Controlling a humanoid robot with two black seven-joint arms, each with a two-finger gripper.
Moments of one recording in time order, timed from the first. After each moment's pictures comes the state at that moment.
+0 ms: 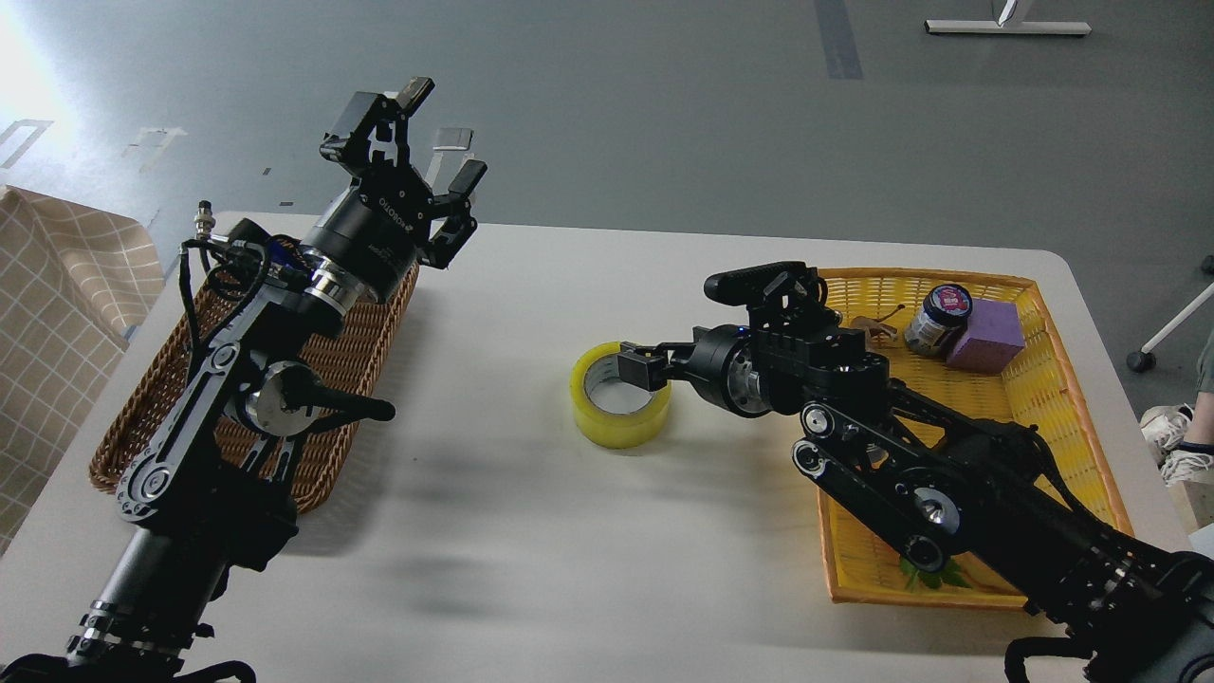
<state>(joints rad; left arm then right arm) -0.36 0.08 -1.46 -1.30 0.90 -0.34 -0.06 0.70 -0.02 0.78 1.20 -1.98 0.47 -0.29</state>
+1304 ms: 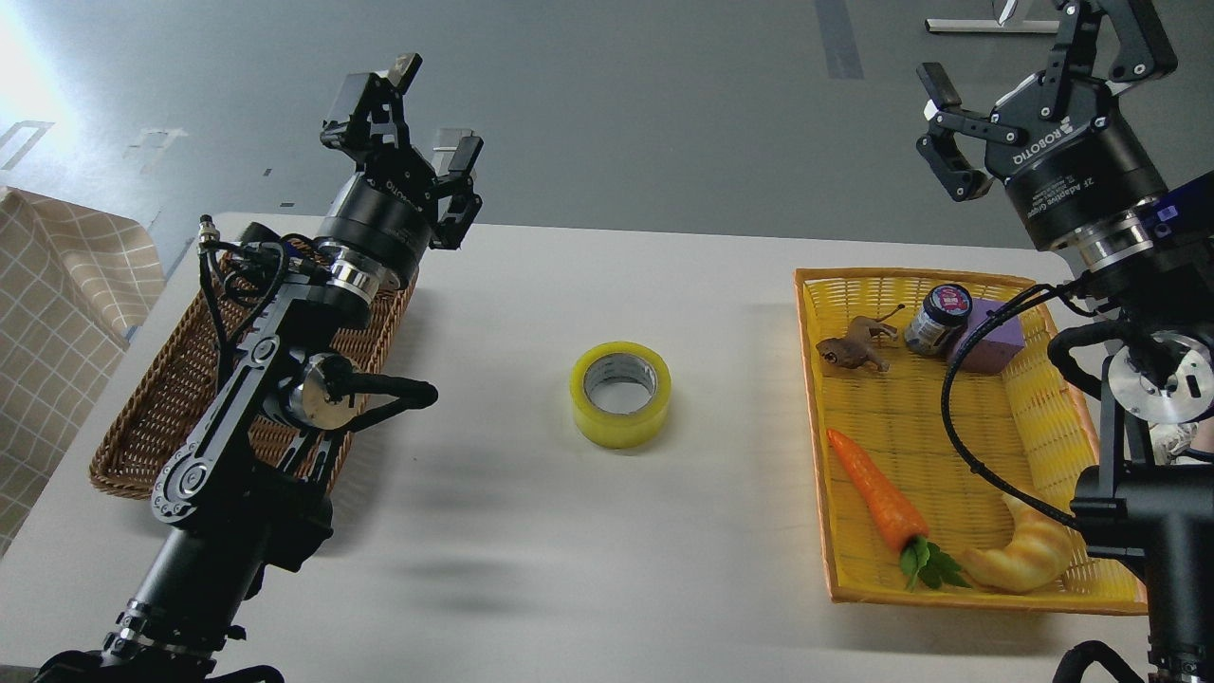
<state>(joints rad) -0.37 0.02 -1.41 -1.37 0.91 -0.09 -0.07 0.44 -0.02 1.69 1.45 -0.82 0.41 -0.18</state>
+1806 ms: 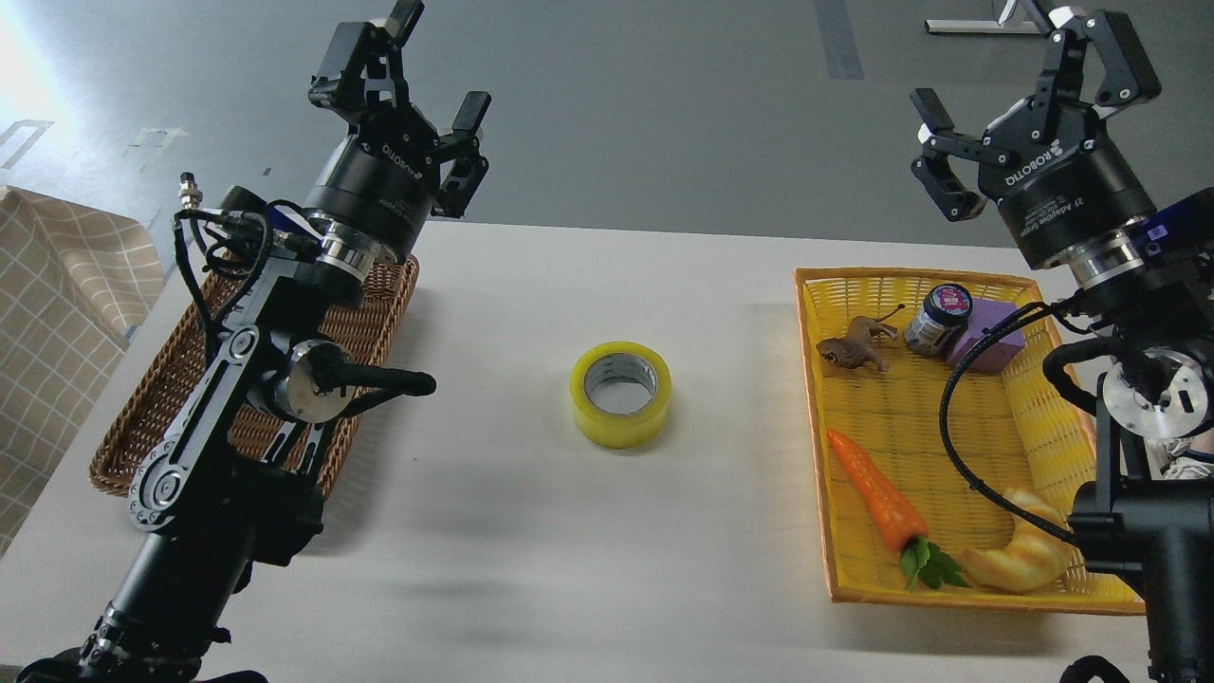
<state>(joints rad) -0.35 0.05 -1.40 -1.53 0.91 -0.09 -0.06 0.40 -0.02 1.69 1.45 -0.81 0.42 -0.18</state>
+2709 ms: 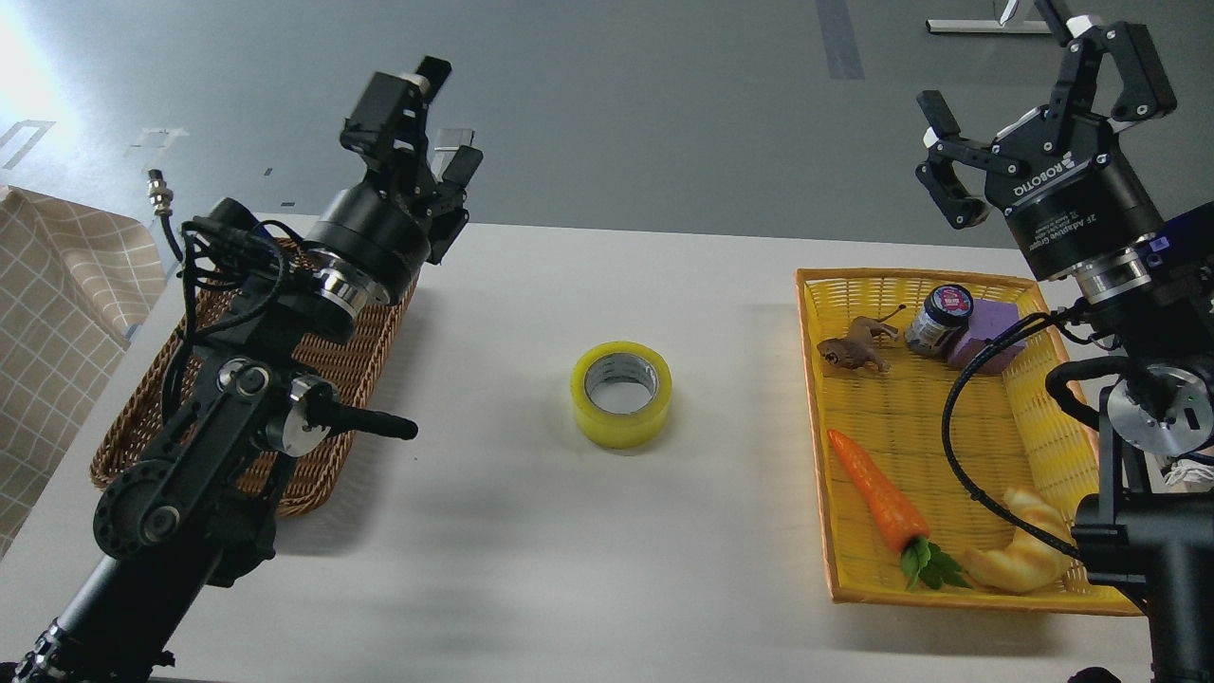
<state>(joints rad) -0.31 0.21 -1.23 -1.57 1.35 -0.04 0.05 0.38 -0.02 1.70 1.45 -0.78 0.49 -0.14</state>
